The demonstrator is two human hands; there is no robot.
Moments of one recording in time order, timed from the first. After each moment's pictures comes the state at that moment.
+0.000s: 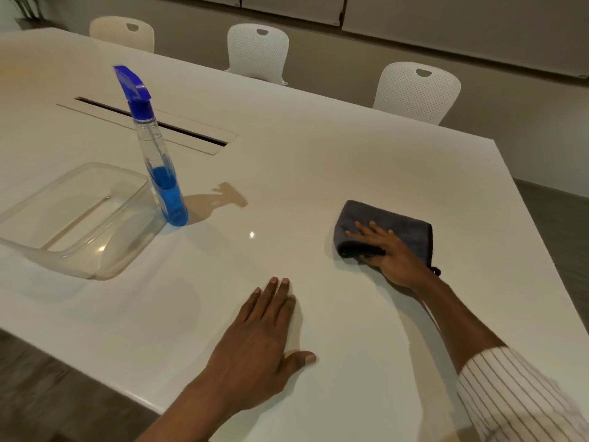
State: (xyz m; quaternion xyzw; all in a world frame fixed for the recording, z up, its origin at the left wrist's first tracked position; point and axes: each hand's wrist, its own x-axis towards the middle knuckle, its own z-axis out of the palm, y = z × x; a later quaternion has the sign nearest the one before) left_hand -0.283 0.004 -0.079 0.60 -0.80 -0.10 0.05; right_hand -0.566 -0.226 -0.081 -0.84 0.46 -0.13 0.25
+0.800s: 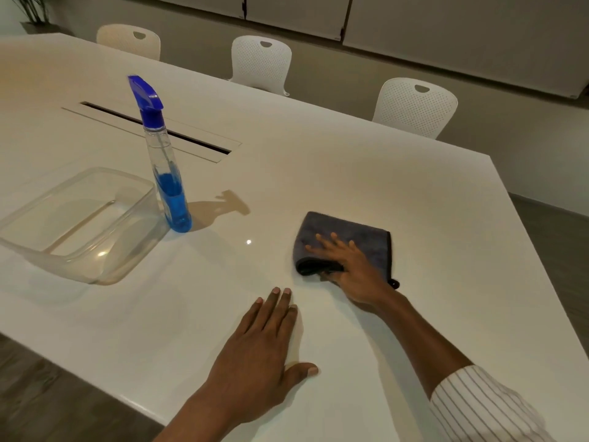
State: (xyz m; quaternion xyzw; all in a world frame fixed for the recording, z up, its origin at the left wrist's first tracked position) left_hand -0.282 0.003 -0.088 0.60 -0.79 -0.10 0.07; right_hand -0.489 -0.205 -0.093 -0.87 0.42 -0.12 0.22
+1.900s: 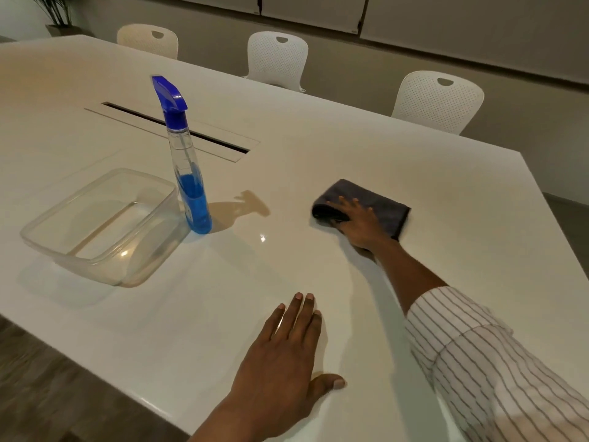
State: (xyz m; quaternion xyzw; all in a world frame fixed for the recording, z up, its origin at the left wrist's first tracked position) left_hand -0.282 0.002 -0.105 0.60 -0.80 -0.03 0.06; right_hand -0.434 -0.316 -0.076 -0.84 0.52 -0.05 0.16
